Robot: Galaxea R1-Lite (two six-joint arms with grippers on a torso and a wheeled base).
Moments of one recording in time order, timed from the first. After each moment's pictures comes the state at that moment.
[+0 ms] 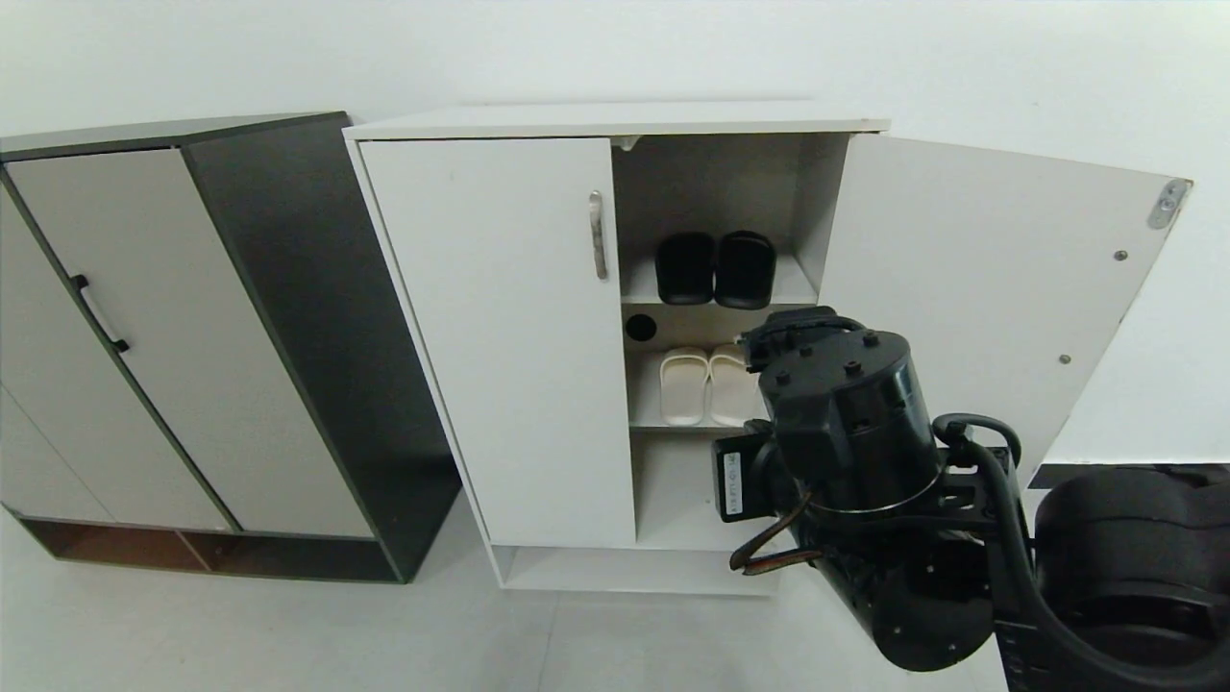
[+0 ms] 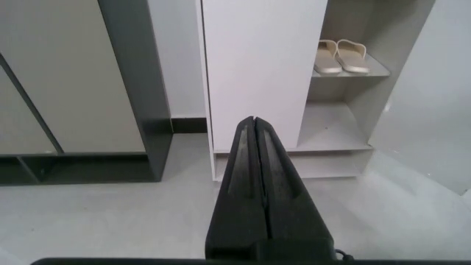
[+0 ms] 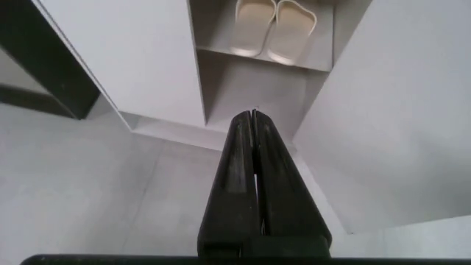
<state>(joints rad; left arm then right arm) 0.00 0.00 0.00 0.00 -0.03 0.00 0.99 1.76 -1.07 -0.29 -0.78 0.30</state>
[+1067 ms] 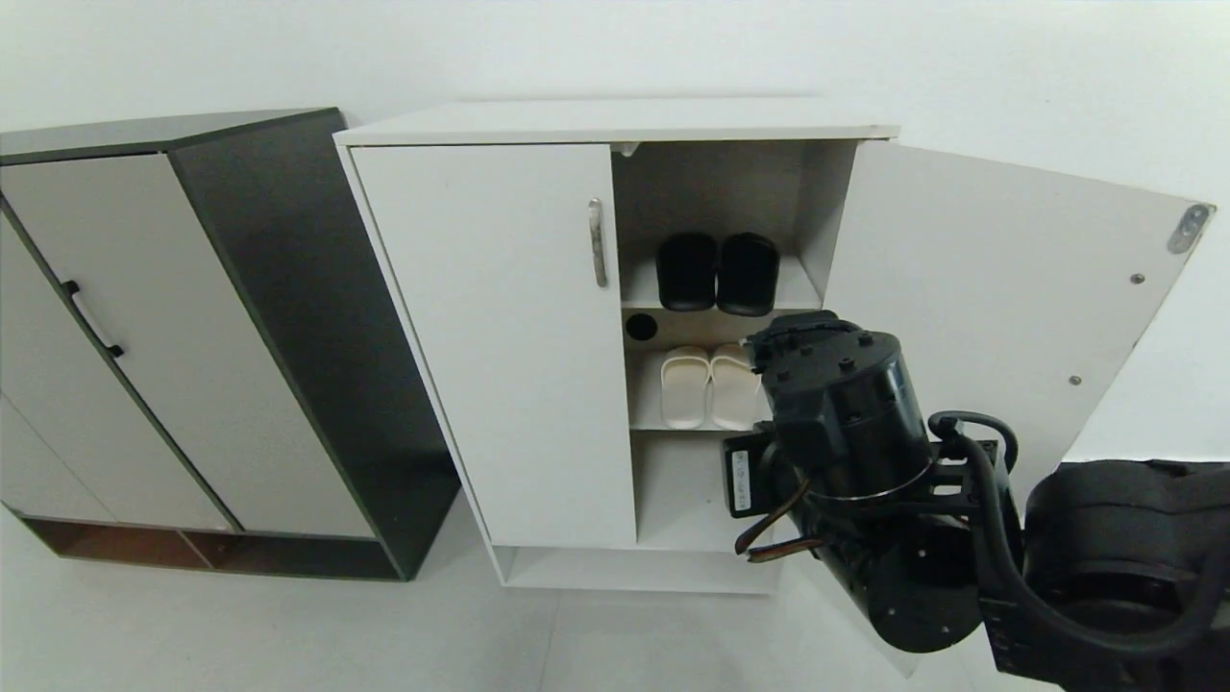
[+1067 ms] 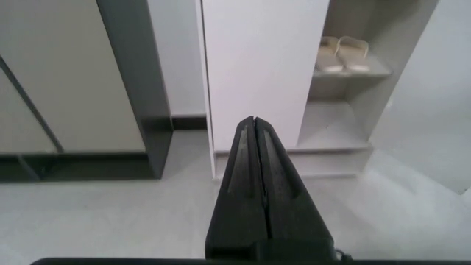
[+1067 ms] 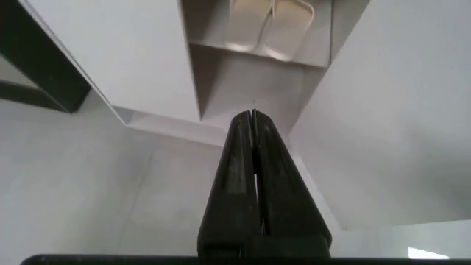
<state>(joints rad) 0.00 0.00 0.00 0.00 -0.03 0.00 0.98 1.77 -1.07 -0.29 -0.78 0.29</state>
